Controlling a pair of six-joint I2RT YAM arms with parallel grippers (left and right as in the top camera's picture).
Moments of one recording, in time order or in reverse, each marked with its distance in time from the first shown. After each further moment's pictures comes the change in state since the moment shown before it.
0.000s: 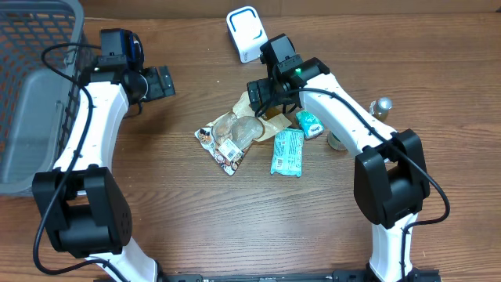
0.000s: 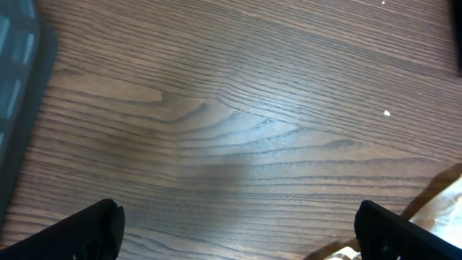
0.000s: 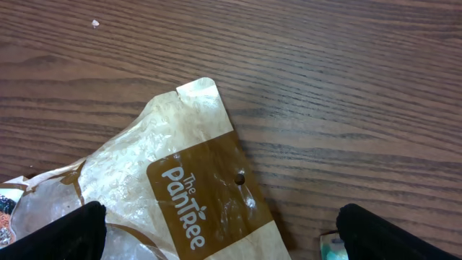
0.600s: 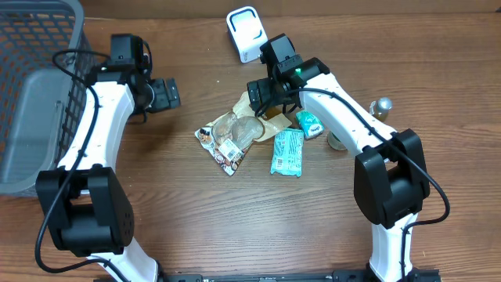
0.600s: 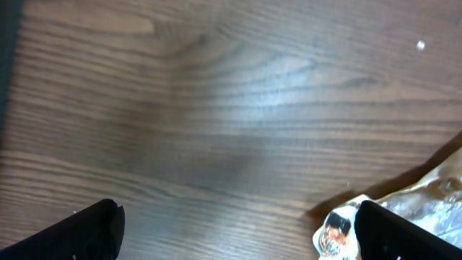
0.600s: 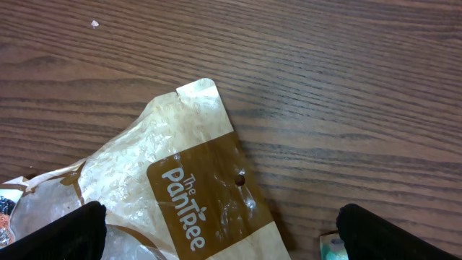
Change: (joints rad) left arm -0.029 0.003 -0.006 -0.143 -0.019 0.001; right arm 0.000 0.000 0.000 0.002 0.002 0.000
